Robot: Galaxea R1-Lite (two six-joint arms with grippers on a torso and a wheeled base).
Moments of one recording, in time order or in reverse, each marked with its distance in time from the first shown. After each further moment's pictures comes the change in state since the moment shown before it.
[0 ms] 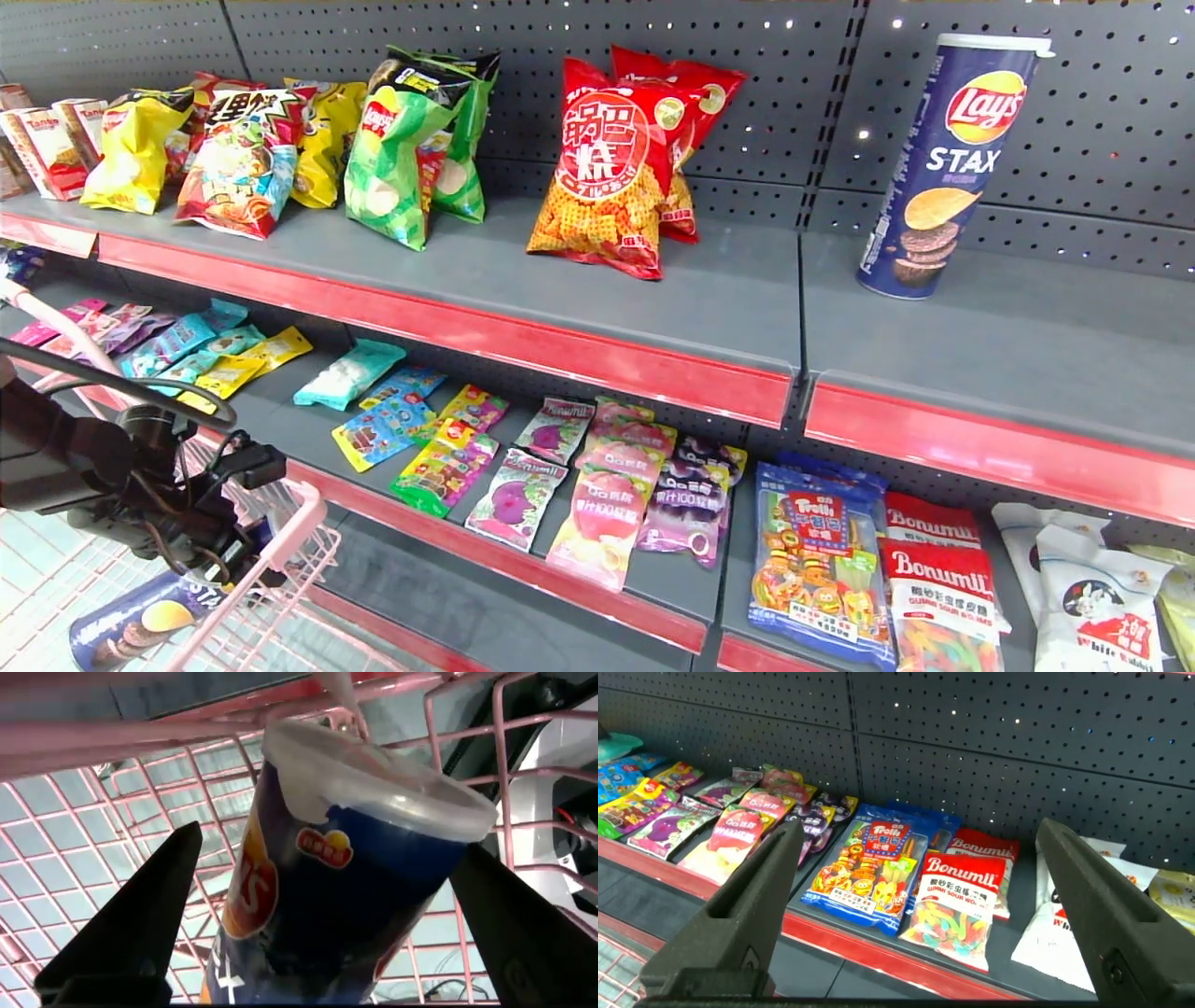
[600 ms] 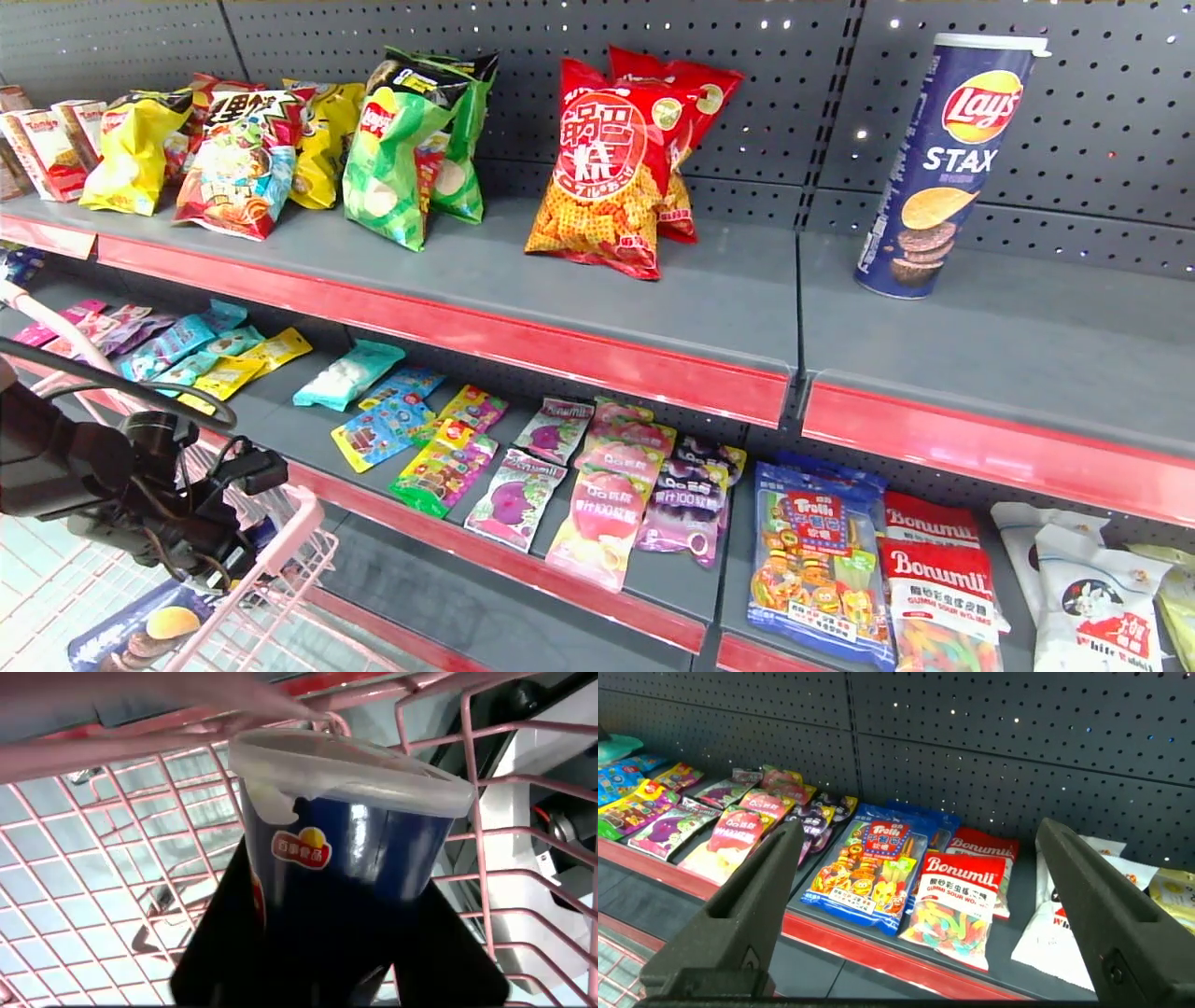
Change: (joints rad) left arm 0.013 0.004 0.020 0.008 -0.017 0.002; right arm 0.000 0.000 0.000 0.000 0.000 0.002
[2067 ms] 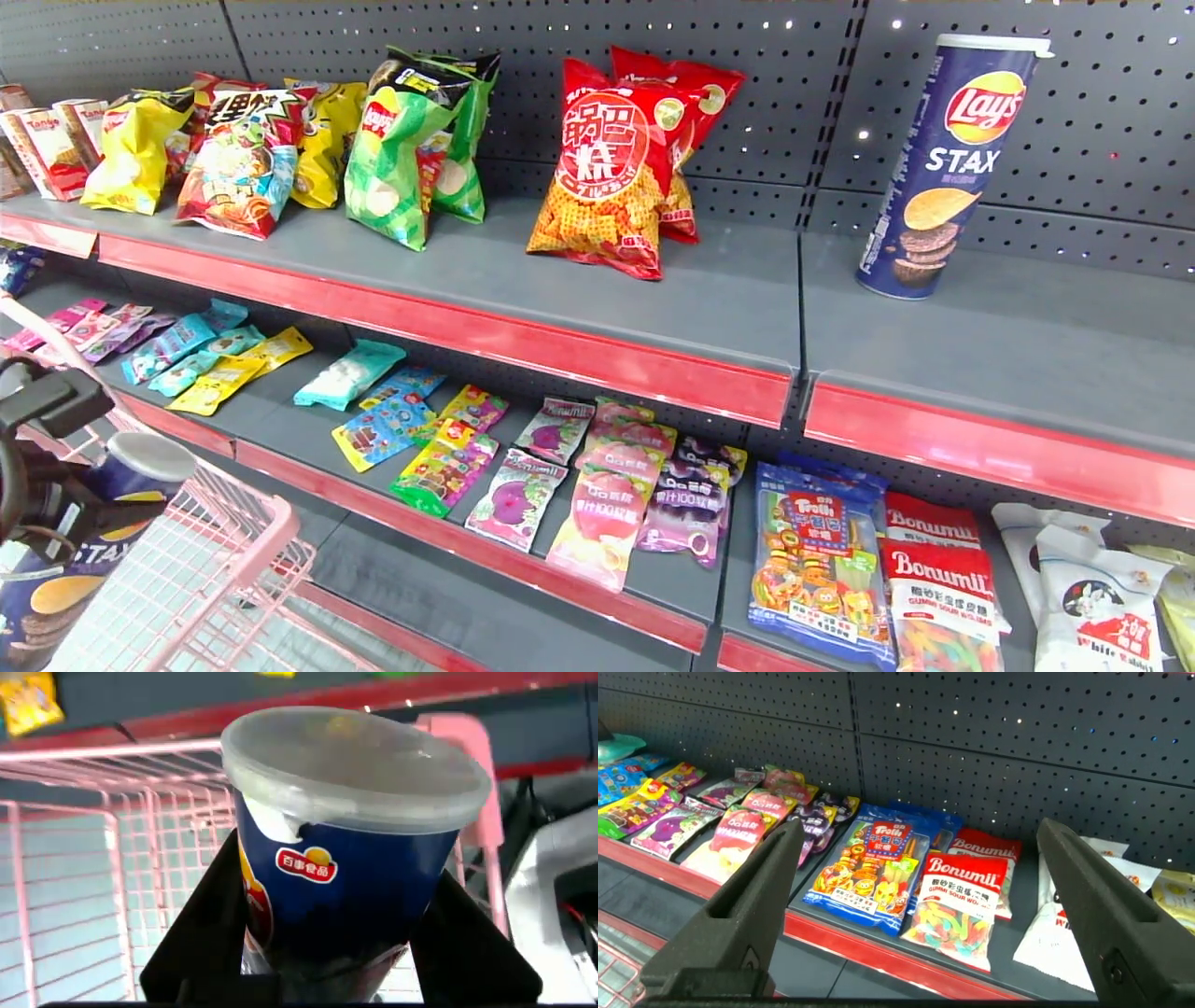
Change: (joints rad) left arm 0.209 -0.582 0.154 0.029 -0.249 -0.010; right arm 0.000 0.000 0.000 0.000 0.004 0.002
